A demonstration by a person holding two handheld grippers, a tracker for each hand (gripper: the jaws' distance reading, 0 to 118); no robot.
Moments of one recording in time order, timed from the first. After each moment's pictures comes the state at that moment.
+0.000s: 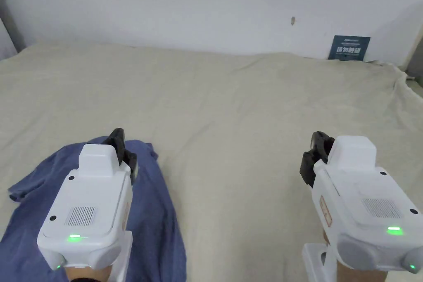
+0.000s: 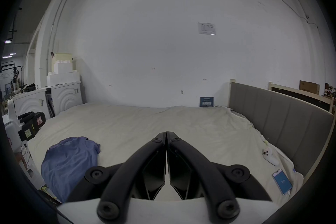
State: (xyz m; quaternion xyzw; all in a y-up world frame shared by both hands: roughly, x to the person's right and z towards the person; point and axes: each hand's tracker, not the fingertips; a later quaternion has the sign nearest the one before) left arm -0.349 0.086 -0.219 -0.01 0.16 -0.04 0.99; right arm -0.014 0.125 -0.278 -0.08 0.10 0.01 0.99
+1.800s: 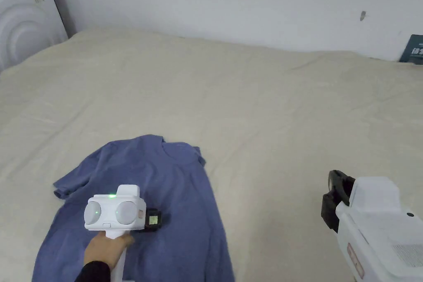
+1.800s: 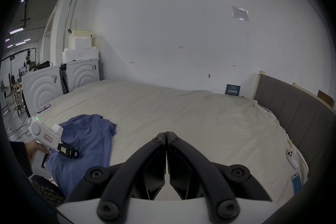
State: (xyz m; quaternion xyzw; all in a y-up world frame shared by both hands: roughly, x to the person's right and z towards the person) left arm -0.495 -0.076 -0.335 -0.51 0.18 0.11 0.83; right arm -0.083 0.074 -0.326 -0.15 0.18 0.06 0.97
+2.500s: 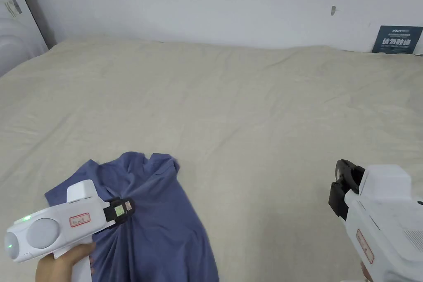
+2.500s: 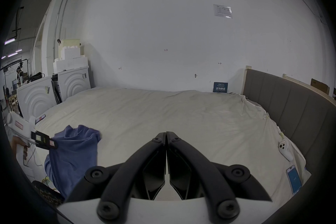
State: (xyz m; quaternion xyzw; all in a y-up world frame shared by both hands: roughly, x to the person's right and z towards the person) left arm -0.500 0.014 -0.260 -0.33 0.06 0.30 0.90; right arm -0.026 0.087 -0.314 -0.14 0.14 0.02 0.98
